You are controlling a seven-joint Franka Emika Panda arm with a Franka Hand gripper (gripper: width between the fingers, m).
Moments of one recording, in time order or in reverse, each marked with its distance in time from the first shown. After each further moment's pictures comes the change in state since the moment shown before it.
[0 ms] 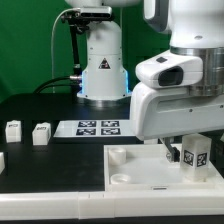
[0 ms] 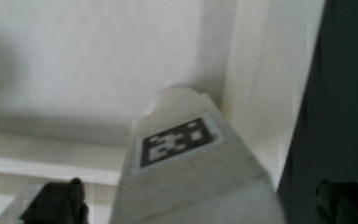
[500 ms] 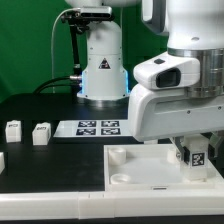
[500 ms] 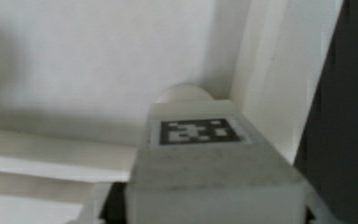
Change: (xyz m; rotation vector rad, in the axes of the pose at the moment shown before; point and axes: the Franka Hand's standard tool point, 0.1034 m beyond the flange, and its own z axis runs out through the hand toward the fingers) arm -0.001 0.000 0.001 0.001 -0.002 0.084
